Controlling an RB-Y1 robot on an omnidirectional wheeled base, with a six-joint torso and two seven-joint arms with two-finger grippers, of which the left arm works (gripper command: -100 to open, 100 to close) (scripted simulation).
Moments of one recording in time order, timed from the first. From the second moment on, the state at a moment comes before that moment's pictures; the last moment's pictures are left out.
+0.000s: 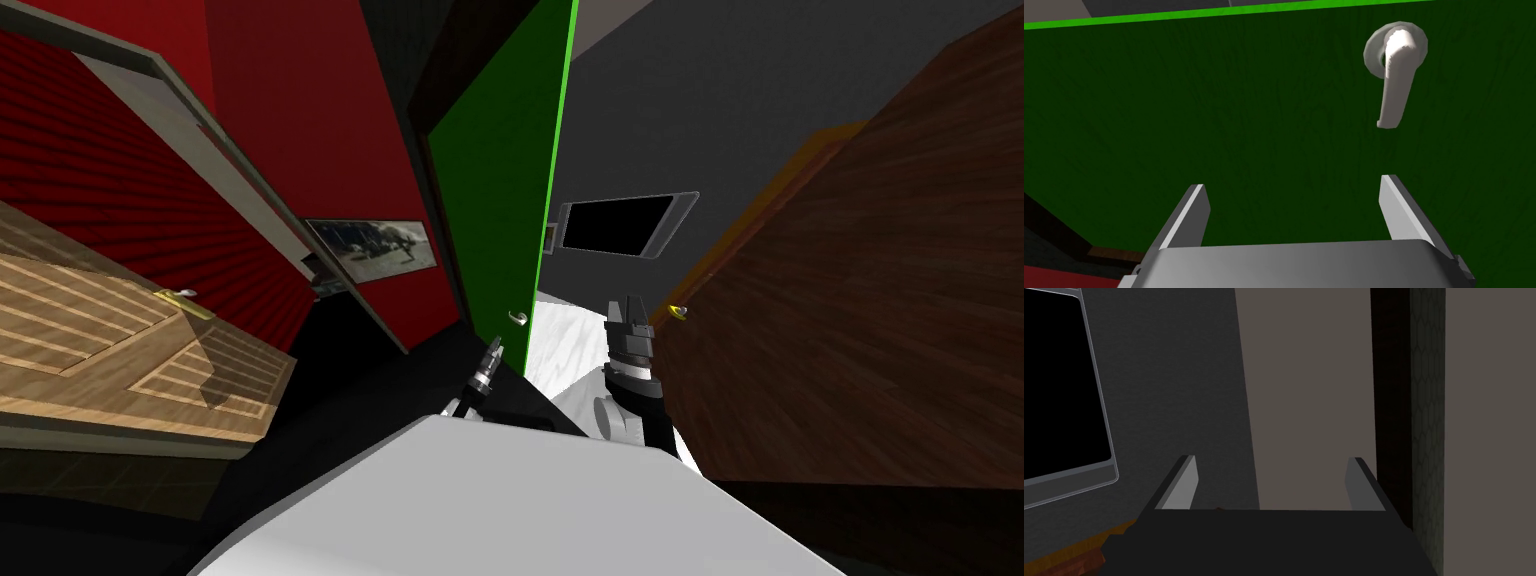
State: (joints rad) arm 0.25 0.11 -0.34 -1.33 -0.09 -0.67 0.12
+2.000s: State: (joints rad) arm 0.15 0.08 -0.41 -0.99 -0.10 -0.75 0.09
